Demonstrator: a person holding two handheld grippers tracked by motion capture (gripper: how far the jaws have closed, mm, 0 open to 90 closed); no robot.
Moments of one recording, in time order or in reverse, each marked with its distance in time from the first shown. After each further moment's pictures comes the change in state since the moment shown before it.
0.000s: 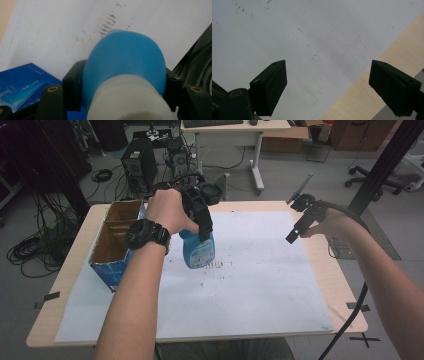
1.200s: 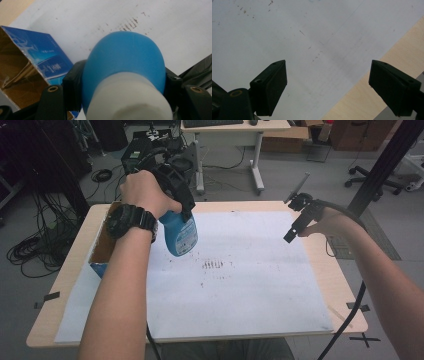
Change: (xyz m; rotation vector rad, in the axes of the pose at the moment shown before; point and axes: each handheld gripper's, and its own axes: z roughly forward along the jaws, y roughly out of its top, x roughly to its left) left arm 0.036 -0.030 -0.045 -0.051 0.038 -0.332; right arm 0.001 0.005 0.000 -0.001 0.000 -0.016
